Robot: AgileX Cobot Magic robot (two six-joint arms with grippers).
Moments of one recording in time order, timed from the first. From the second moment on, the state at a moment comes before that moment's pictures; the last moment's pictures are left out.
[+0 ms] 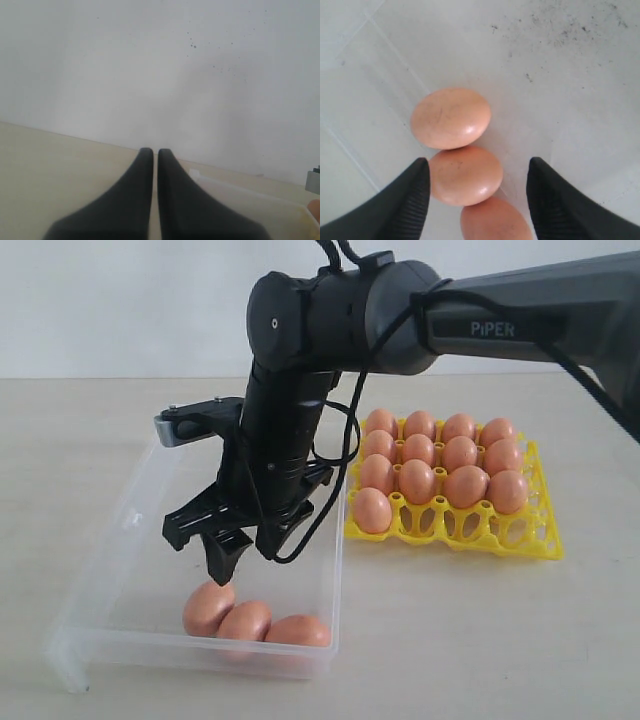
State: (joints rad) left arm 0.05 0.00 0.00 -0.40 0.00 0.18; right arm 0.78 2.13 -1.71 0.34 1.11 -0.19
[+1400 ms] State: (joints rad) left arm 0.05 0.00 0.00 -0.40 0.00 0.18; right arm 0.78 2.23 -1.72 0.53 1.03 -0.04
